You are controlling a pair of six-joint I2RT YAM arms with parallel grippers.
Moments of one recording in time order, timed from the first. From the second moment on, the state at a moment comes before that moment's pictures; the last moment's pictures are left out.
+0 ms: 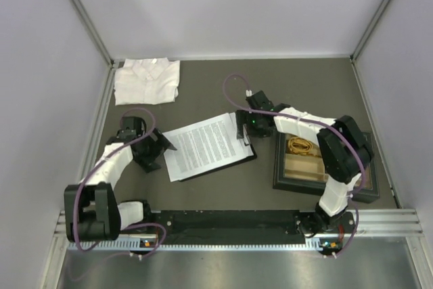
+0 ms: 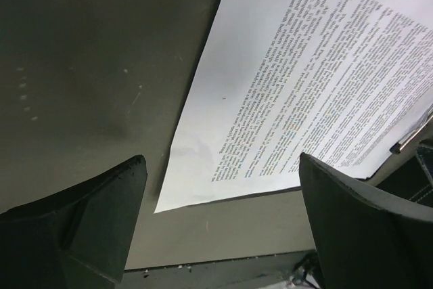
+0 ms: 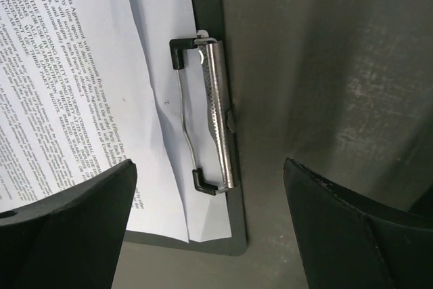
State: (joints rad) left arm 0.04 1.23 0.63 -0.57 0.28 -0.77; right arm 0.60 1.77 1.15 -0.40 0.00 0.46
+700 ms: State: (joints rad) left arm 0.03 1.07 0.76 -0.70 0.18 -0.73; right arm 0.68 1.81 1.12 -0.29 -0.11 0.56
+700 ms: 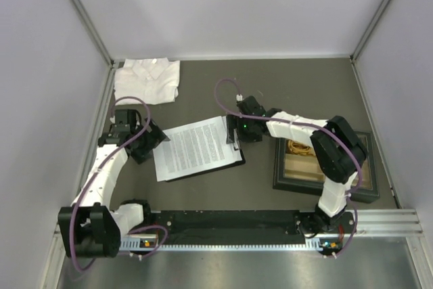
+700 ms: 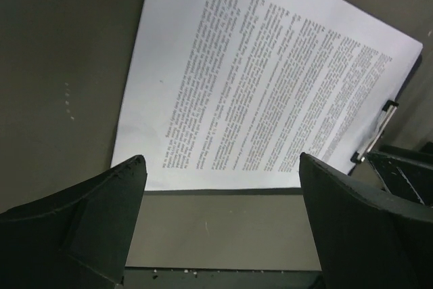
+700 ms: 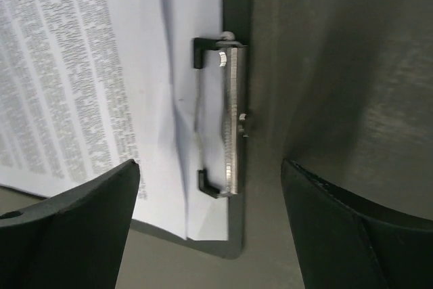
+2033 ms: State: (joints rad) left arm 0.03 1.29 0.66 -0.52 0.08 -0.70; right arm 0.72 1.96 1.39 -0.54 0.06 0.38
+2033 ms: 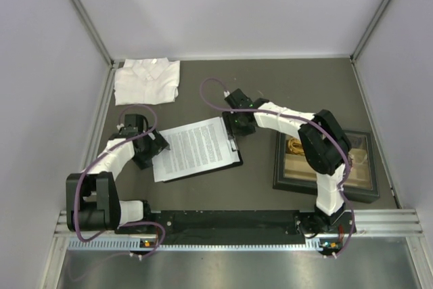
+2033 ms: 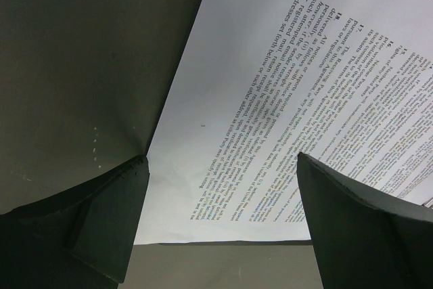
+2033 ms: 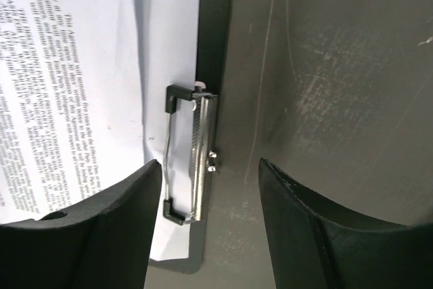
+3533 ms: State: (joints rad) left arm 0.09 1.33 0.67 -0.47 0.12 -0.73; right arm 0.80 2.02 1.45 -0.60 0.20 0.50
